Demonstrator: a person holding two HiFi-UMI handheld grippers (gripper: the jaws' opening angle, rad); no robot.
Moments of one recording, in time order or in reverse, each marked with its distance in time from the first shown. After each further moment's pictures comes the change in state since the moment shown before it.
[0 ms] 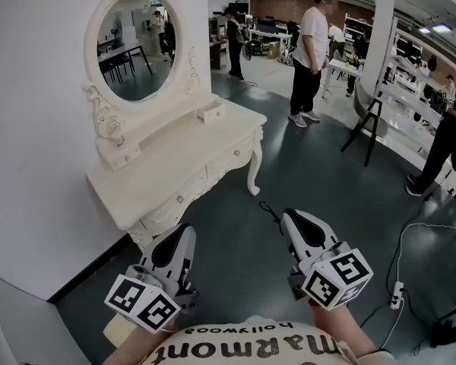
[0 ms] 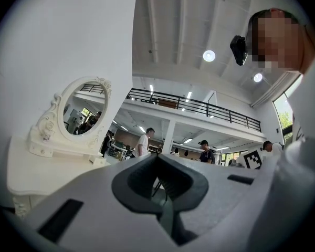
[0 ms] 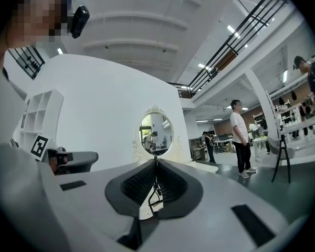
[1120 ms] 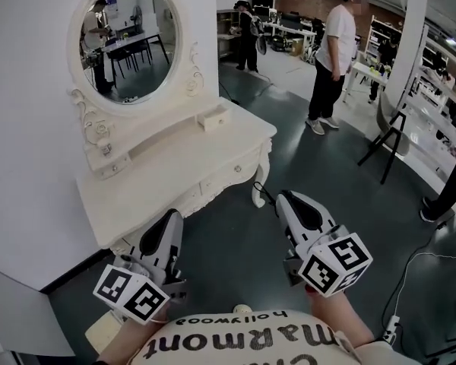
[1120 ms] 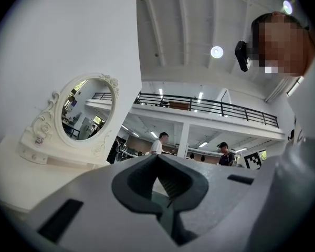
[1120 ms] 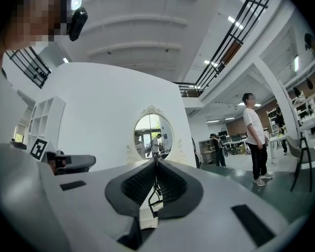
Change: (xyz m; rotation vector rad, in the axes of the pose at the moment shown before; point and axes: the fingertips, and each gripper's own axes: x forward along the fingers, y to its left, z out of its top) left arm 0.160 0.069 -0.005 0.022 -0.064 0.143; right arm 0.145 -0.143 0.020 0.013 -0.031 0.137
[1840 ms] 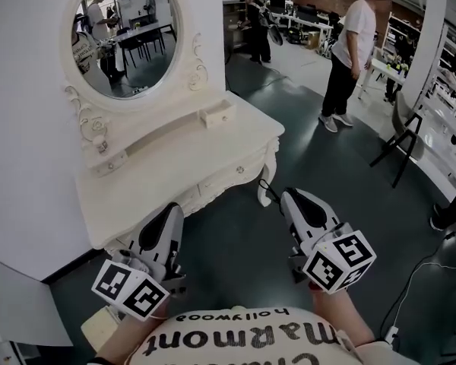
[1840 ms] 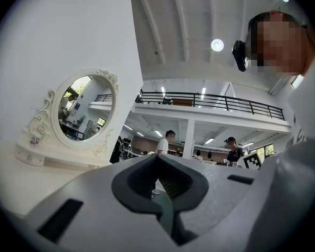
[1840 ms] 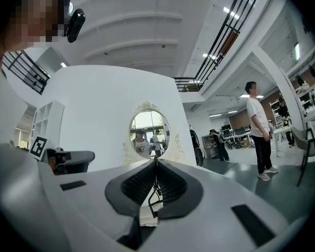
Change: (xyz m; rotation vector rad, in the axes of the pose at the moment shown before) left arm 0.066 0.006 -0.021 0.042 0.008 0.059; right arm 0.034 -0.076 -0.020 0.047 0.032 0.049
